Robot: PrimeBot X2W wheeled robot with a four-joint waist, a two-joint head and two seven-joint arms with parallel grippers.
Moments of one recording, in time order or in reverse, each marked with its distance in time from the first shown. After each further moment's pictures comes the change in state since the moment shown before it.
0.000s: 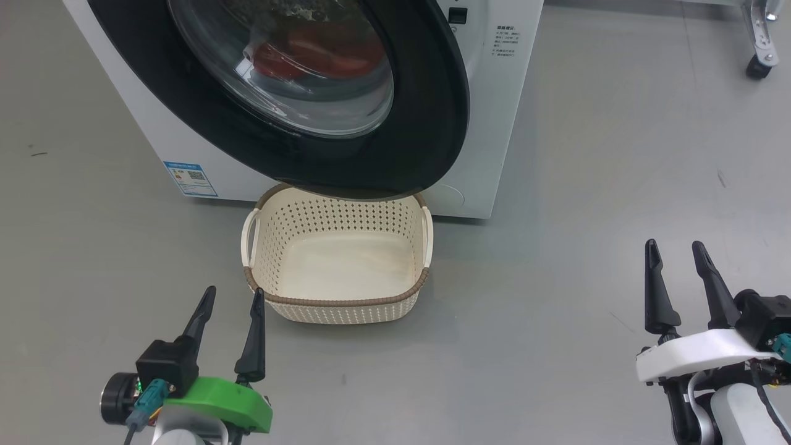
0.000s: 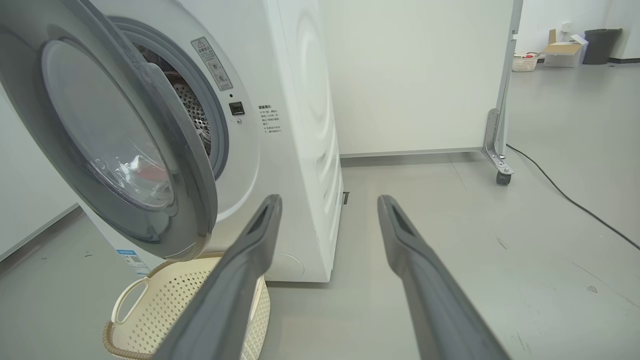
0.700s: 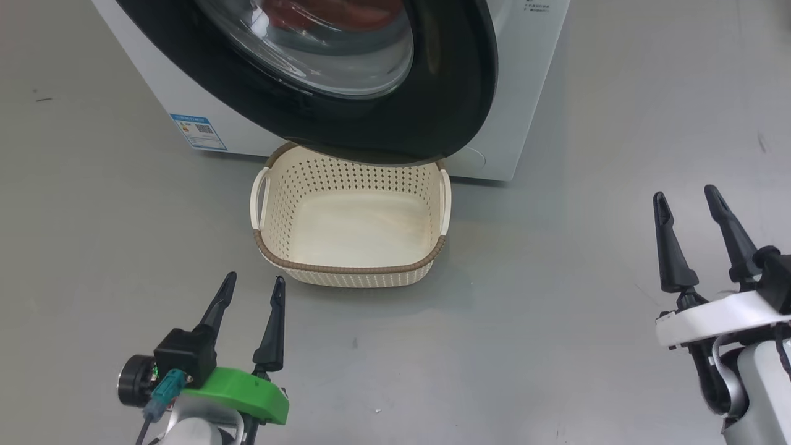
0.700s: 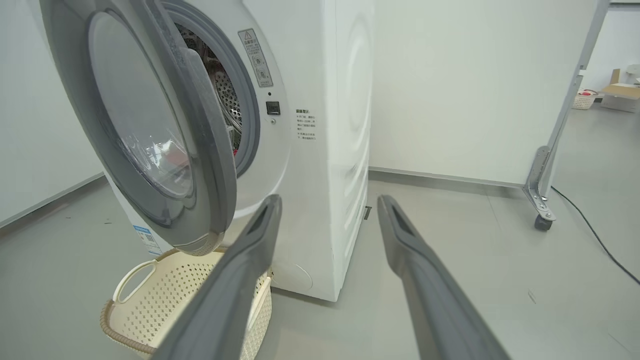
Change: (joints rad) left arm -0.021 0.000 -0.053 -0.026 -0.004 -0.008 0.000; right arm -0.076 -0.079 0.004 -0.053 -0.076 0.020 0.001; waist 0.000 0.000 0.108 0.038
